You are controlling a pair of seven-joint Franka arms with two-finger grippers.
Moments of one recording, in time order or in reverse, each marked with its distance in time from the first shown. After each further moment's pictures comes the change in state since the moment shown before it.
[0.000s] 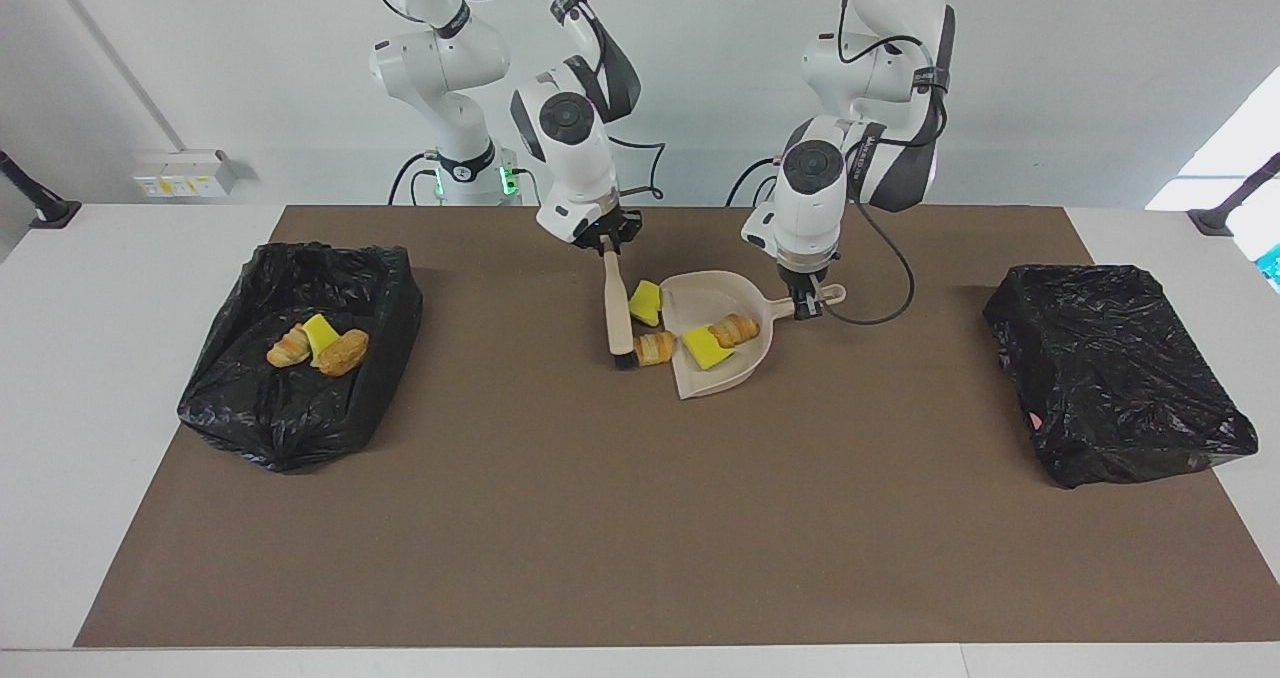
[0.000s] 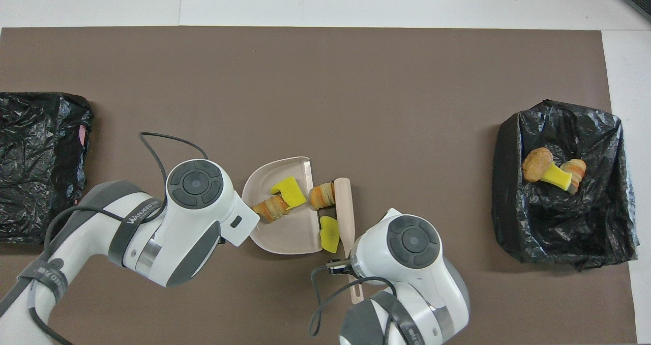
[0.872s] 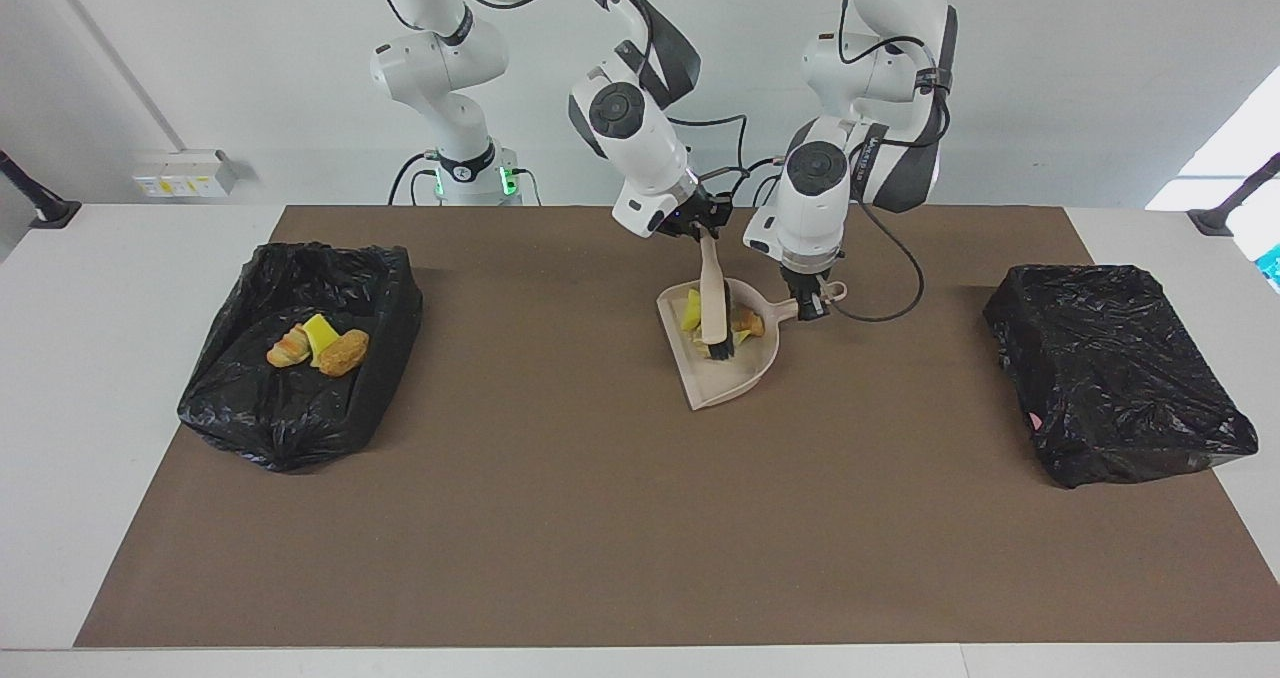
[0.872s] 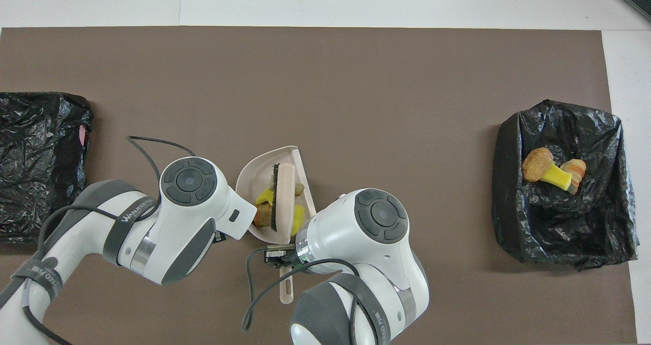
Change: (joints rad) left arm 0.018 0.000 0.007 -0.002 0.000 0.000 -0.142; right arm 0.071 0.106 -0.006 0.258 0.228 -0.041 0.039
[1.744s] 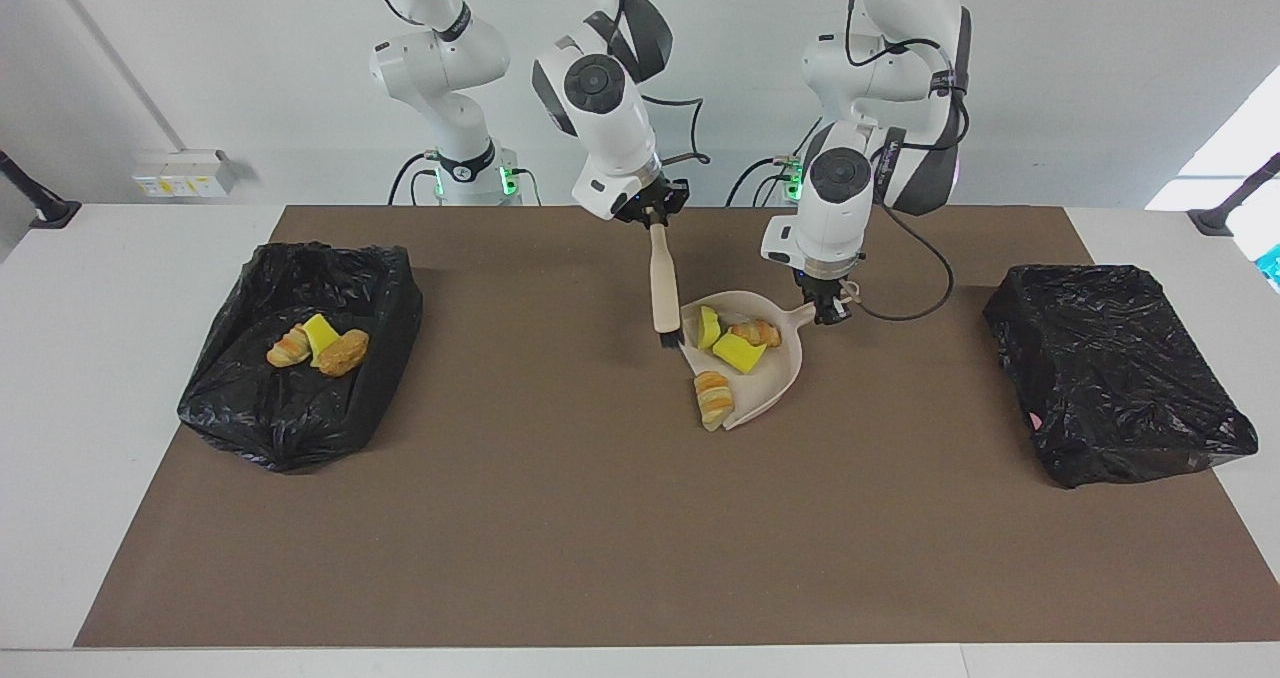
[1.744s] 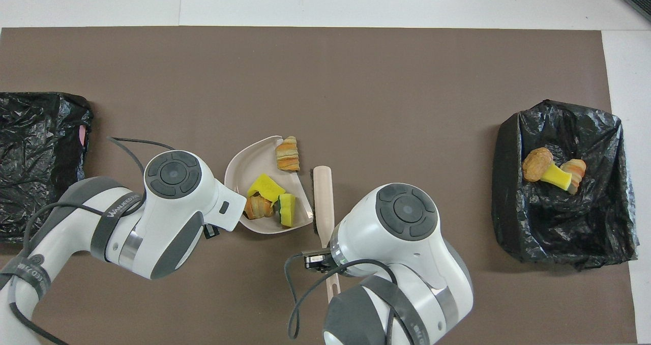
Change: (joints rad) left arm 0.030 0.000 0.004 -0.001 0.001 0.001 -0.033; right arm -0.088 -0.095 -0.007 -0.038 -0.219 -0.227 -0.010
